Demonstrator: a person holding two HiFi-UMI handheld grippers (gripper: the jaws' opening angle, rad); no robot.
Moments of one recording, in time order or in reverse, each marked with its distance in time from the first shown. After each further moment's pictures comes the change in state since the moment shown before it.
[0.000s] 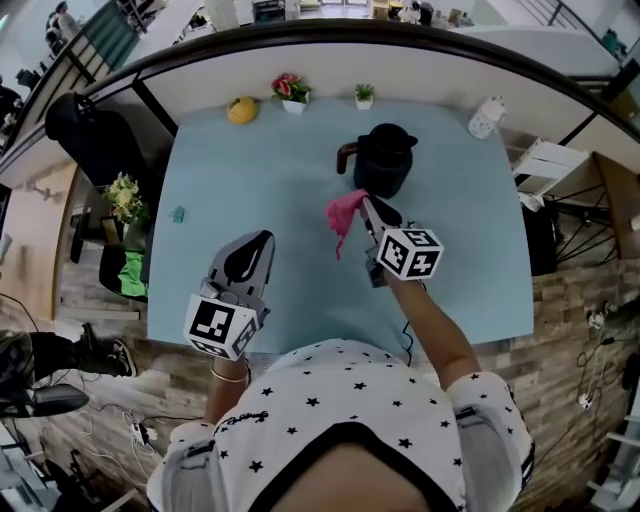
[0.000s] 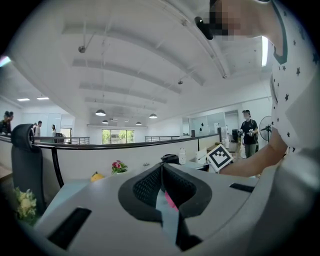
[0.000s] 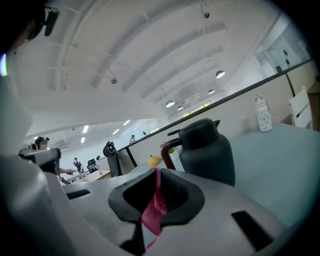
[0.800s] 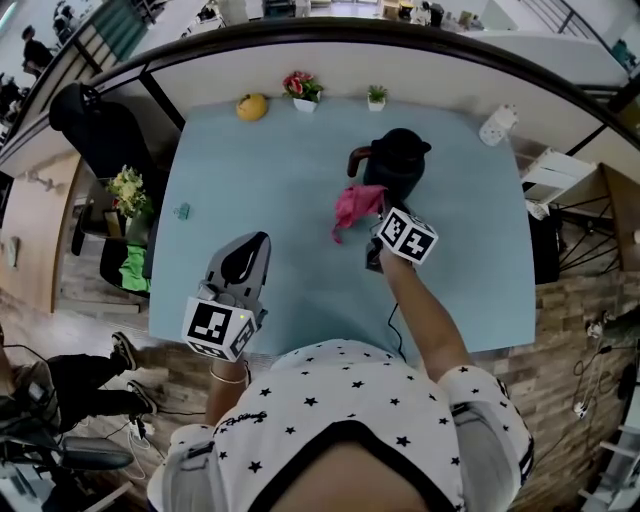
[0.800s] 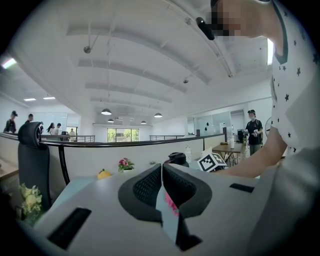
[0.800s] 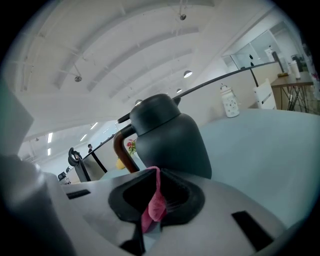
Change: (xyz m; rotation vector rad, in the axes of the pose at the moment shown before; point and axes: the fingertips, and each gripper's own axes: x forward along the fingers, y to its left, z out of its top) left arm -0.008 0.025 -0.009 -0.025 0.008 0.056; right arm 0.040 -0.082 -0.029 0.188 0.005 -0.329
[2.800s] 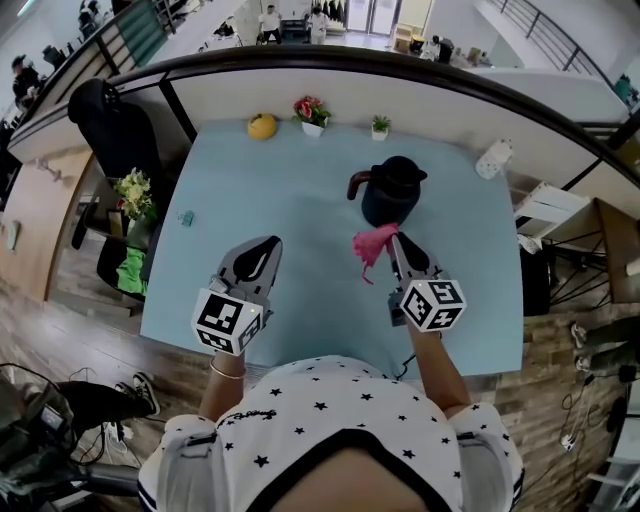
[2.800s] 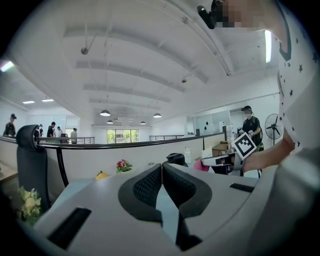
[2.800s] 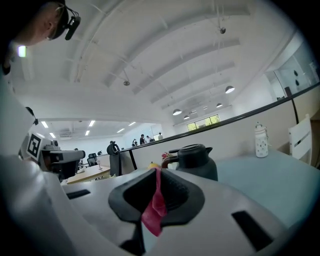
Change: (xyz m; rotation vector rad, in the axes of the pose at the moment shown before) left arm 0.017 -0.014 0.006 0.024 -0.002 -0.002; right arm -0.126 0.057 0.048 -0.340 -0.108 0.340
